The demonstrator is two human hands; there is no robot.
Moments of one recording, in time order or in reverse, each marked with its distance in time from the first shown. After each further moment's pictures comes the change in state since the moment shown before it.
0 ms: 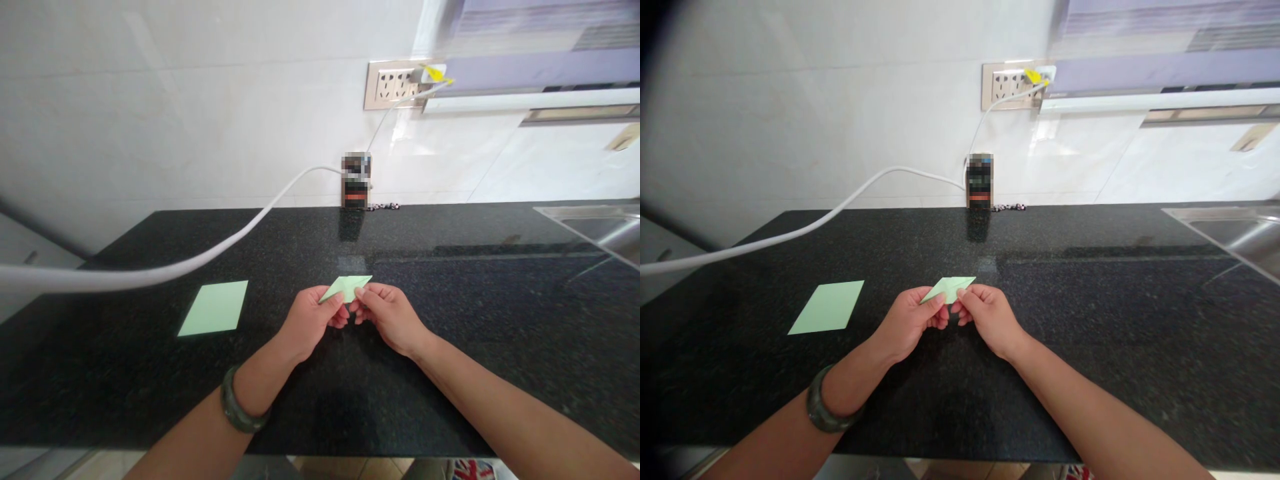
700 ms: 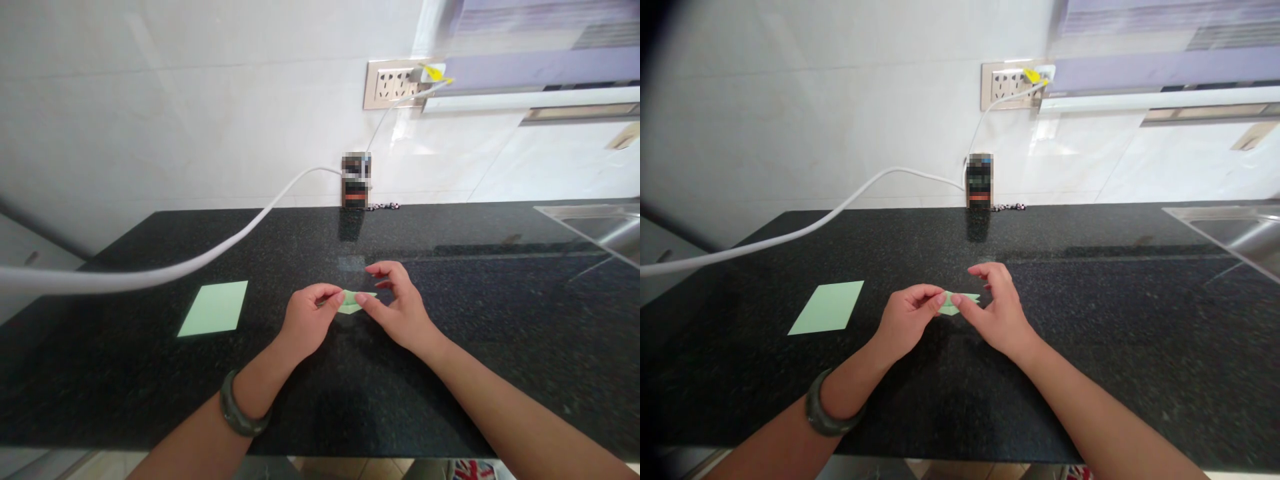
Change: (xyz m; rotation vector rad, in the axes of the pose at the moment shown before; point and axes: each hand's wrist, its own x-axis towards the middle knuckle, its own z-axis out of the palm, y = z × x) left_hand 0.001 -0.003 -0.005 0.465 0.182 0.288; right_hand -0.004 -0.014 -0.013 -0.652 0.249 -0.510
